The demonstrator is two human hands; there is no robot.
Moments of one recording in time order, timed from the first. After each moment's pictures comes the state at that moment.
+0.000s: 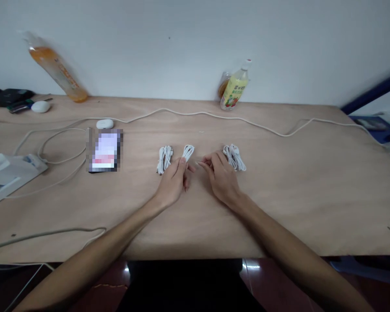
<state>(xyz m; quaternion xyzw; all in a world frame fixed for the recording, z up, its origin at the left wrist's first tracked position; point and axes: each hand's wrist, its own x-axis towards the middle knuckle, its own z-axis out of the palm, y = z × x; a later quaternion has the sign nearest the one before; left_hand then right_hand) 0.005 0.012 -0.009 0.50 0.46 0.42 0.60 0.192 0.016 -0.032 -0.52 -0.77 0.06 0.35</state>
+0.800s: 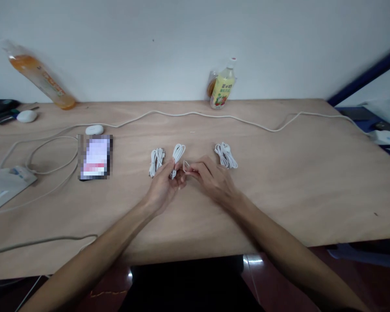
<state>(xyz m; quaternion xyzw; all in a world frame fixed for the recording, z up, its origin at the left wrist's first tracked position) 0.014 0.007 0.026 0.21 0.37 0.49 0.76 0.191 0.009 -0.012 -0.36 -0.84 -0.17 0.37</state>
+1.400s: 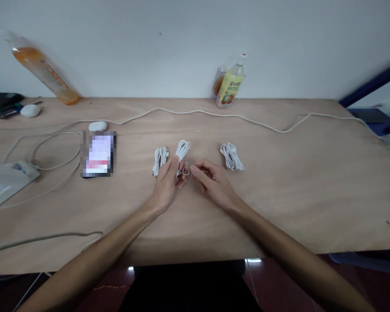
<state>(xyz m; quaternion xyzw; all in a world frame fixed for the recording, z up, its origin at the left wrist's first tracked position) 0.010 0.008 0.010 0.34 0.39 0.51 0.69 0.168 -0.004 -0.003 -0.46 -0.55 0.54 0.45</state>
